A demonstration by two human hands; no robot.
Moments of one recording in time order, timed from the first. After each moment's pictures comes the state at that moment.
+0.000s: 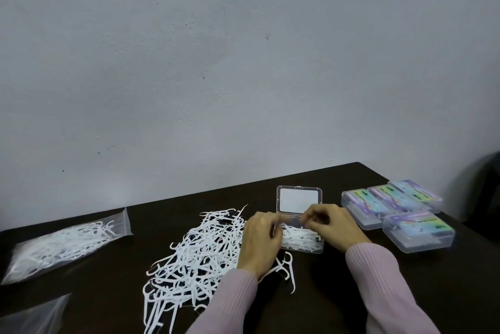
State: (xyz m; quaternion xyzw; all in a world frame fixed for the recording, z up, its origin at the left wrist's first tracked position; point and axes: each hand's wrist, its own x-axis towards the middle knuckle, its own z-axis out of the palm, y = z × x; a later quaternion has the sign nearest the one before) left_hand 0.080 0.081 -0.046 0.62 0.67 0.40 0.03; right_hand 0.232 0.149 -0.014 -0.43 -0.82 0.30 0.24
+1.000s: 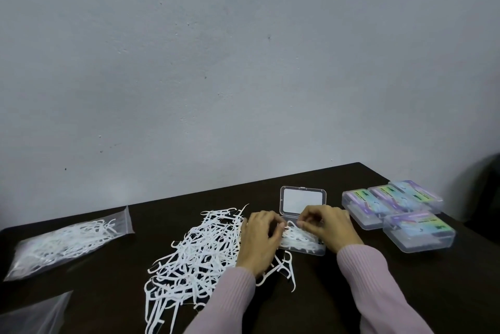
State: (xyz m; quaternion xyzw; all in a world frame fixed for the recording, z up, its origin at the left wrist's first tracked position) left_hand 0.074 0.082 -0.050 0.61 0.69 0.38 0.07; right_hand 0.222 0.146 -0.020 -0.44 -0.84 0.23 0.22
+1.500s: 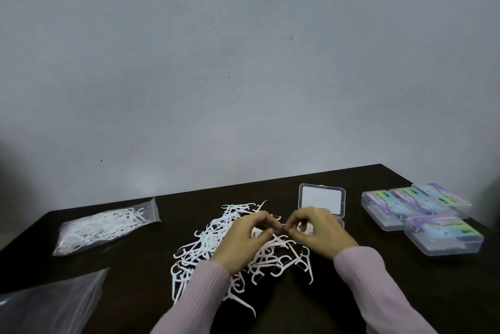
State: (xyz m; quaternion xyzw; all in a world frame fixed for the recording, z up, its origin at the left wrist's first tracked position) left_hand 0.036 0.017 -0.013 0.63 0.64 0.40 0.19; right_hand 0.191 0.115 -0.011 -0.30 -0.90 0.21 0.23
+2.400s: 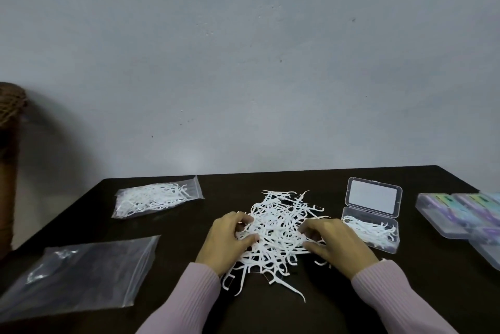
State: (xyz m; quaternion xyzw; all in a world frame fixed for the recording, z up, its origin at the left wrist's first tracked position) left_hand -0.033 -0.052 -0.035 0.49 0.79 0.35 0.07; right_hand 0.149 0.078 -0.028 -0.25 -0.95 0.11 0.16
